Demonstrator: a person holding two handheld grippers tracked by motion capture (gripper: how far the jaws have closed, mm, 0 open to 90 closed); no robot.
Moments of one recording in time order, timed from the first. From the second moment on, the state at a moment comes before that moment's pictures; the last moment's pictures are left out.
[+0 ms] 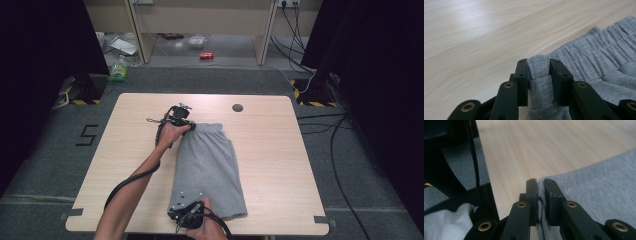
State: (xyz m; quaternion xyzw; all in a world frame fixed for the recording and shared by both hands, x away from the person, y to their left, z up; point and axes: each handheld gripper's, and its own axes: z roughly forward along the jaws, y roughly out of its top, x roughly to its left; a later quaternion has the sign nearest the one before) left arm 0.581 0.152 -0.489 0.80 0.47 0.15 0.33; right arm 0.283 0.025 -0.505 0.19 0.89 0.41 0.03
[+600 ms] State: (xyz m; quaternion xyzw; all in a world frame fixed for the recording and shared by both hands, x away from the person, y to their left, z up) left arm 0.577 0.183 -0.489 0.76 0.52 0.13 0.38; right arm 0.299 0.035 -0.488 0.23 0.86 0.46 -0.02
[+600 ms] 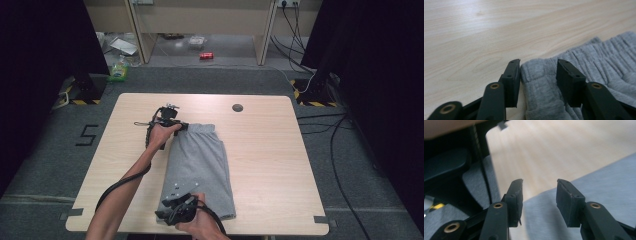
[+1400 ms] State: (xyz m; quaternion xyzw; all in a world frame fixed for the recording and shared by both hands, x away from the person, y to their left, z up) left arm 0.566 0.203 -0.485 0.74 0.54 0.10 0.39; right arm 0.410 -0.090 -0.472 0.38 0.80 0.44 0.11
